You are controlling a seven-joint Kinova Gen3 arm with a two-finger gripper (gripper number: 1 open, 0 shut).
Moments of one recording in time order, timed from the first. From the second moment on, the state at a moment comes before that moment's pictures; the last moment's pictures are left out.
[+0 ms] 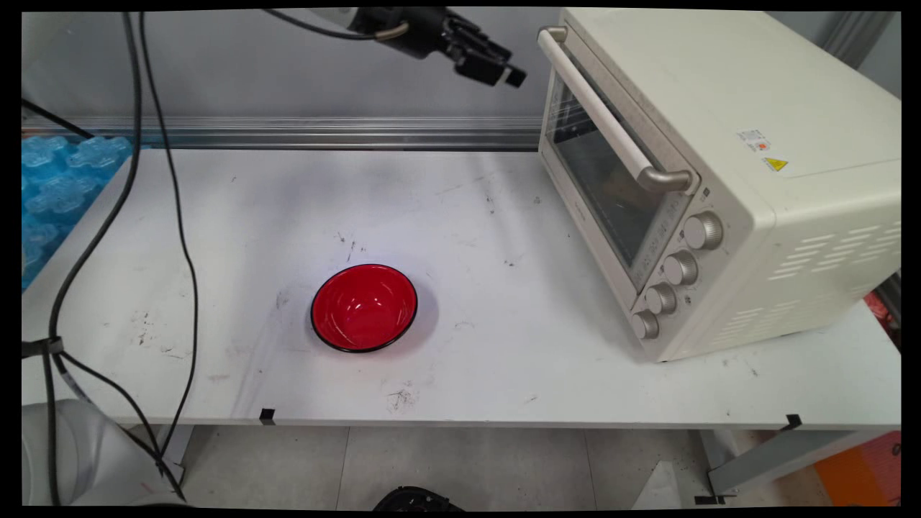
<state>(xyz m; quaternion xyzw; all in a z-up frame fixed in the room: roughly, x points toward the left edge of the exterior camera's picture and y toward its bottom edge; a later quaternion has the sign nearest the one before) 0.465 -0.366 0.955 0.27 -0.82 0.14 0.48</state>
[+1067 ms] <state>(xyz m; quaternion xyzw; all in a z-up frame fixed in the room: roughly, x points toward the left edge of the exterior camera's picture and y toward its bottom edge) 0.385 -0.423 0.932 0.28 -0.80 0.13 0.52</state>
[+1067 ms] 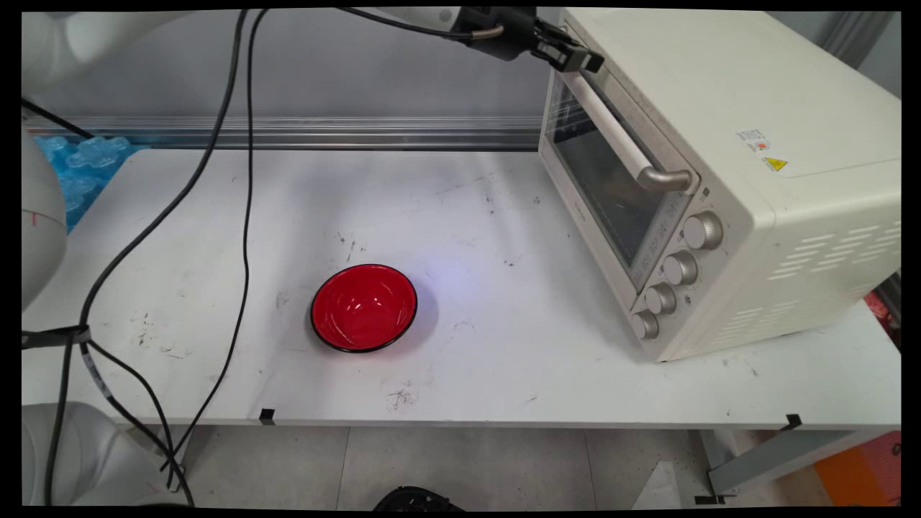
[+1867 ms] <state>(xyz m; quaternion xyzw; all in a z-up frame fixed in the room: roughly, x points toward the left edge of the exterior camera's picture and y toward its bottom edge) 0.378 -0.428 0.923 0.27 -0.80 0.12 0.52</state>
